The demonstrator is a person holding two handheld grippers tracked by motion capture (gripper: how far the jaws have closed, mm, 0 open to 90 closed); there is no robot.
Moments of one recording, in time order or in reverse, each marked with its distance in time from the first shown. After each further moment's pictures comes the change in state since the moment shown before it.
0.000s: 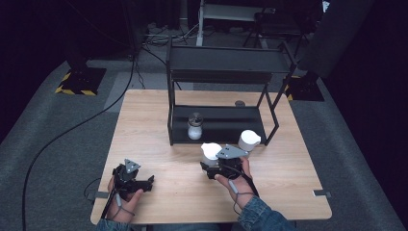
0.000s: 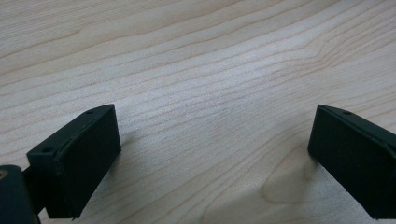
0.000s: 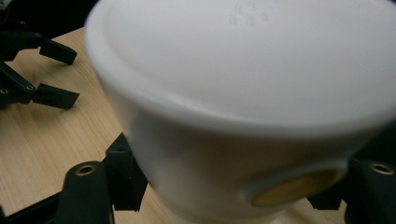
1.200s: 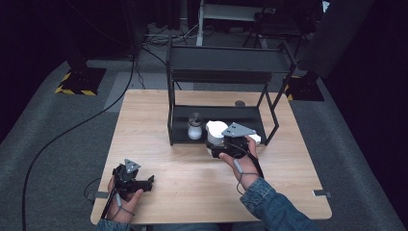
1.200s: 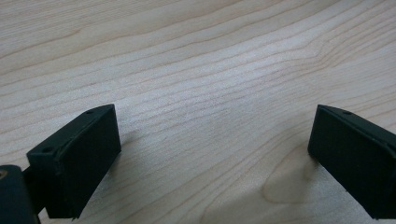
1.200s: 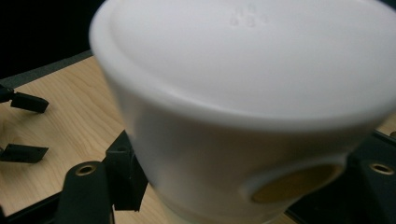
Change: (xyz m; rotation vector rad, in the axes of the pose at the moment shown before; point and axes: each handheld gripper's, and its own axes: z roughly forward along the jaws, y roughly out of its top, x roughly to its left) left arm 0.000 0.000 0.000 0.000 0.000 0.001; right arm -0.022 0.048 -0.012 -0.053 -0.070 -0.003
